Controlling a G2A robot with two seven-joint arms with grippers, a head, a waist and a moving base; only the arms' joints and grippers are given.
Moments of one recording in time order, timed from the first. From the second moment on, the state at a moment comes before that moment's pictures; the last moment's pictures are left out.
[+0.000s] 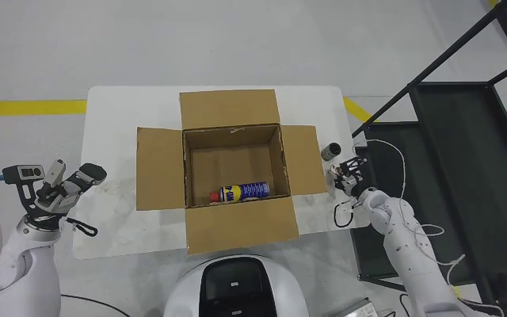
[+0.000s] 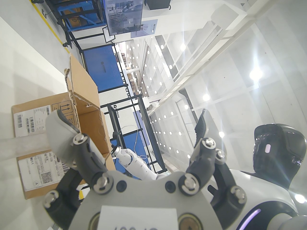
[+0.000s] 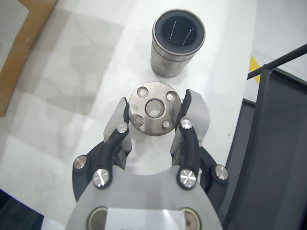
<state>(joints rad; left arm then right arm) 1.51 -1.19 -1.92 -1.50 -0.63 -0.46 -1.06 -1.36 -1.11 1.54 -1.08 -1.30 -0.50 -0.02</state>
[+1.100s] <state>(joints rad) 1.51 -1.19 -1.92 -1.50 -0.63 -0.46 -1.06 -1.40 -1.11 1.36 -1.86 -1.37 -0.54 0.39</state>
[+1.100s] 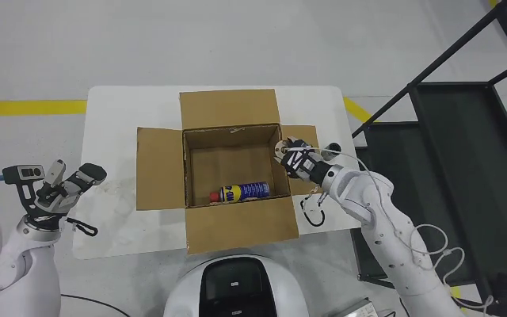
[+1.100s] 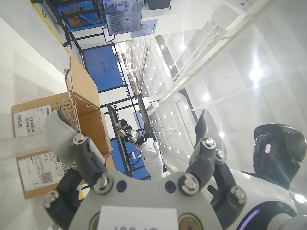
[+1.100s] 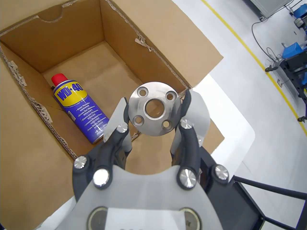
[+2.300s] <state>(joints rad) 1.51 -1.19 -1.92 -1.50 -0.63 -0.46 -1.06 -0.79 -1.24 0.78 -1.32 -1.42 -0.78 0.51</state>
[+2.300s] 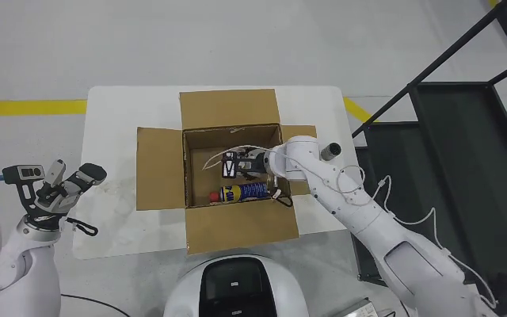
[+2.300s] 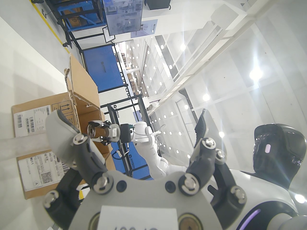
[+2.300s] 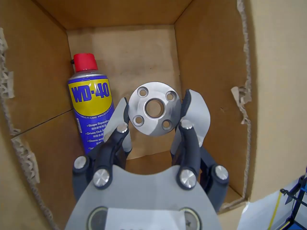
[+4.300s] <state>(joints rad) 1.51 -1.19 -1.92 -1.50 -0.63 -0.46 -1.06 -1.61 -1.07 1.63 -1.73 -1.34 -0.71 -0.05</state>
